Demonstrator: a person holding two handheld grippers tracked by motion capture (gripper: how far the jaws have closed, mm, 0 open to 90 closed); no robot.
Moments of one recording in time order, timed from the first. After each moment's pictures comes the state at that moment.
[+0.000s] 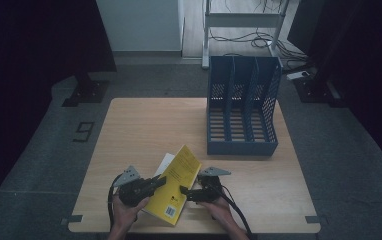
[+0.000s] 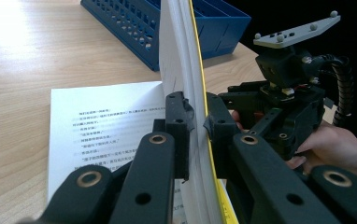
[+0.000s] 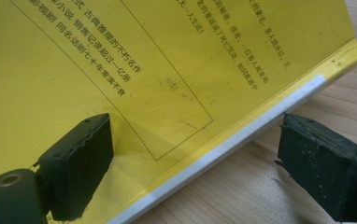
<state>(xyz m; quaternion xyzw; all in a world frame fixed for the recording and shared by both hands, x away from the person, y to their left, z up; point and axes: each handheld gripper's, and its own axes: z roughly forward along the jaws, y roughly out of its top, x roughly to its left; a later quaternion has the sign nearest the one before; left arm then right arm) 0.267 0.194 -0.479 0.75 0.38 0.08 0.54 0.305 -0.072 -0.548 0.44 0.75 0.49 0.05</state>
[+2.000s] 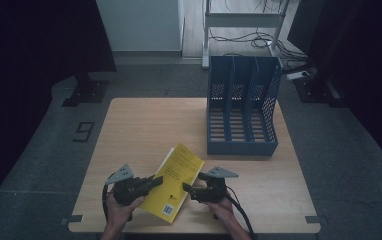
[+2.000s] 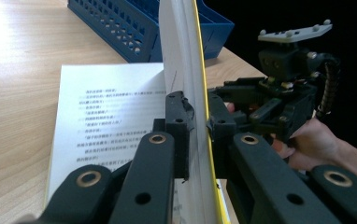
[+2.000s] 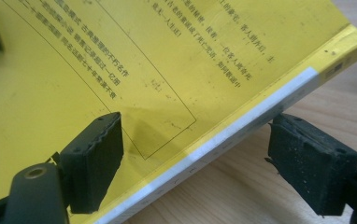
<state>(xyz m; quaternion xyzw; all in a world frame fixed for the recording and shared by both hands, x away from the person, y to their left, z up) 0.269 0.209 -0.472 0.75 0.37 0.05 0.55 0.297 -0.084 -0.536 0.43 0.72 0.54 0.07</state>
